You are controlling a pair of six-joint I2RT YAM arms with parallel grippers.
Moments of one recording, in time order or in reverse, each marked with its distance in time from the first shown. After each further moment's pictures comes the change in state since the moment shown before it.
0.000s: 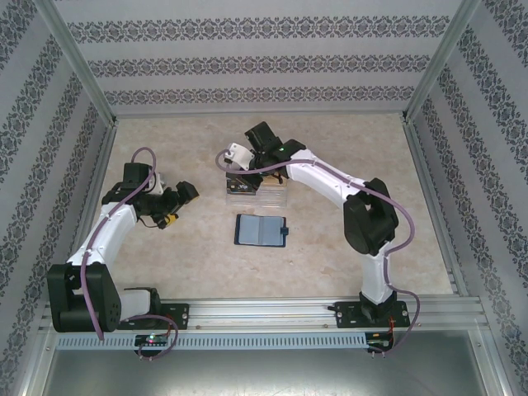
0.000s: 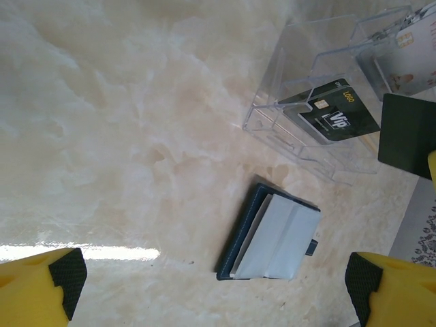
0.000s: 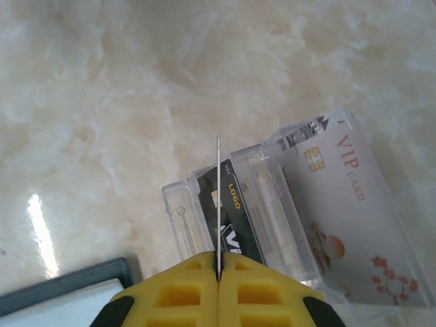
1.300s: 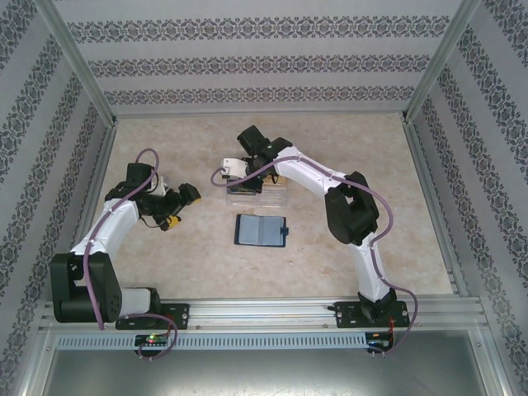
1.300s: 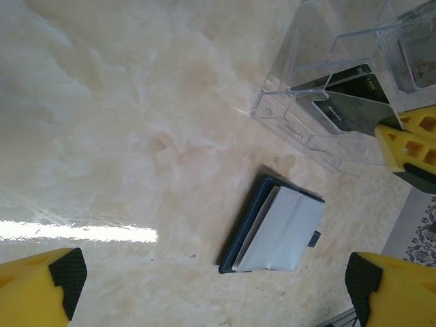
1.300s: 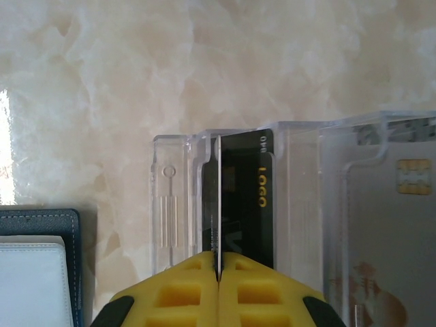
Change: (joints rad) left arm 0.000 0.058 0.000 -0.001 0.037 0.004; right arm 0.000 0.164 0.138 -0.151 0.027 -0.322
